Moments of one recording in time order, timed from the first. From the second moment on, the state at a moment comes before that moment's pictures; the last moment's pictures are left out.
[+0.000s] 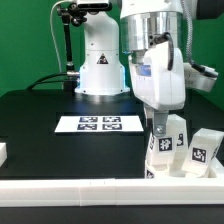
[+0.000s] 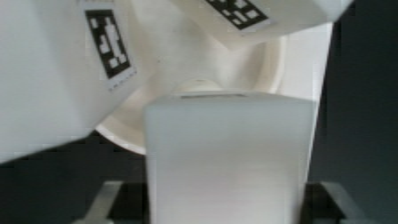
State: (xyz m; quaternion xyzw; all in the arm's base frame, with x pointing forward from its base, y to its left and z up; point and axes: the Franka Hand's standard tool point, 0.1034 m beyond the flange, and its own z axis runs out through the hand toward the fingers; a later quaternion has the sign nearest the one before) arm 0.628 0.045 0.086 -0.69 0.72 -0.04 0.08
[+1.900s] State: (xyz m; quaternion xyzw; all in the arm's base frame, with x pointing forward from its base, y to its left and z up) arm 0.638 0.045 0.114 -0.57 0.81 -0.02 0.12
